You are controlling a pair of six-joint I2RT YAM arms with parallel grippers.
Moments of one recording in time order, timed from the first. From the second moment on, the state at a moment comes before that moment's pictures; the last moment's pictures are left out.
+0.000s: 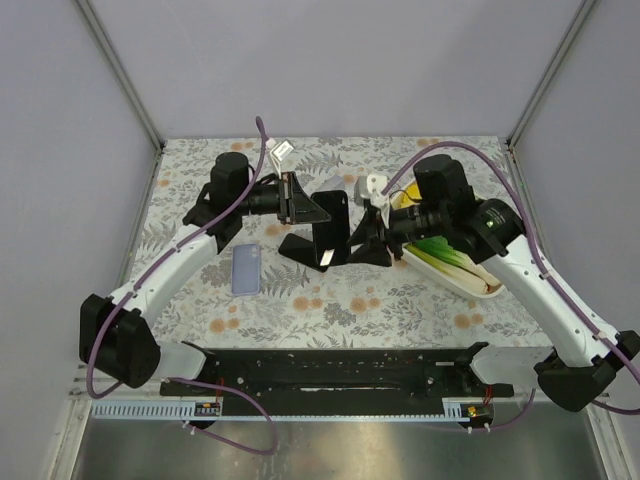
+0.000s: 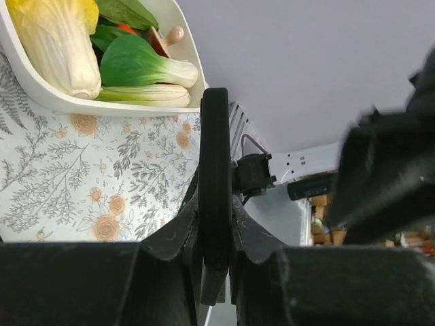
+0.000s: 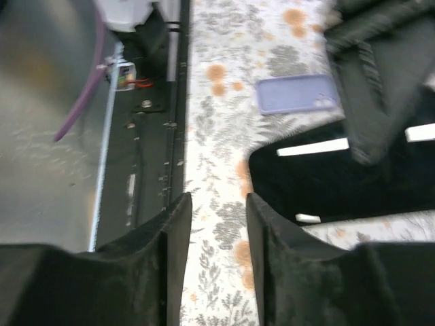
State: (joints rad) left arm -0.42 1.36 1.12 -0.01 0.94 -0.73; right arm 0.71 1.23 1.50 -0.88 -0.83 -0.48
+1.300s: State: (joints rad) left arm -0.40 1.26 1.18 0.18 1.23 -0.63; right arm 0.53 1.35 1.22 -0.40 -1.17 0.03
